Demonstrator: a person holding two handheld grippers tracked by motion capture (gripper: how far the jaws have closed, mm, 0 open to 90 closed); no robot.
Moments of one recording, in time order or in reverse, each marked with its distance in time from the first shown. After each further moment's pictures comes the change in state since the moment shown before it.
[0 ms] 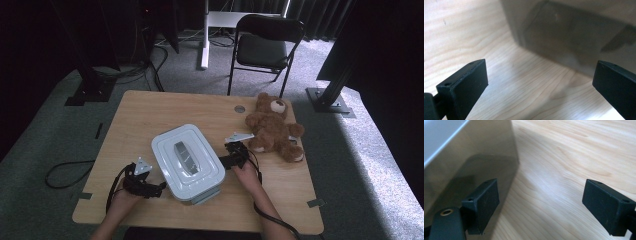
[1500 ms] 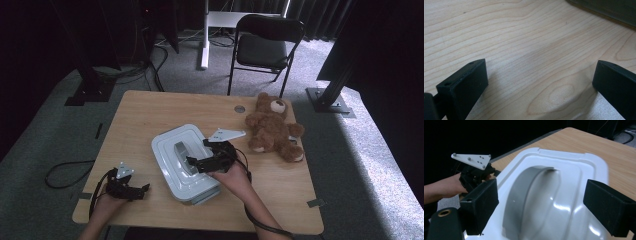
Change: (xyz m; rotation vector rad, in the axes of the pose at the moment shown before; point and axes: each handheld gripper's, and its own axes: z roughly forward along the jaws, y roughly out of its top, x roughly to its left) left arm 0.043 -0.044 0.000 0.023 0.040 -0.056; right arm 0.100 0.065 -0.057 -0.136 0.192 -0.088
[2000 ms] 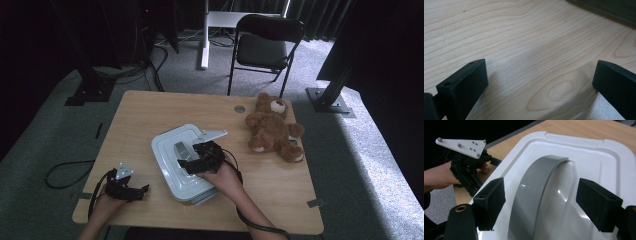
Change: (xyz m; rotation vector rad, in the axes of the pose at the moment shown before) left arm 0.000 -0.001 -0.001 -0.001 -0.003 0.004; right arm 0.014 0.005 0.027 0.136 -0.029 -0.011
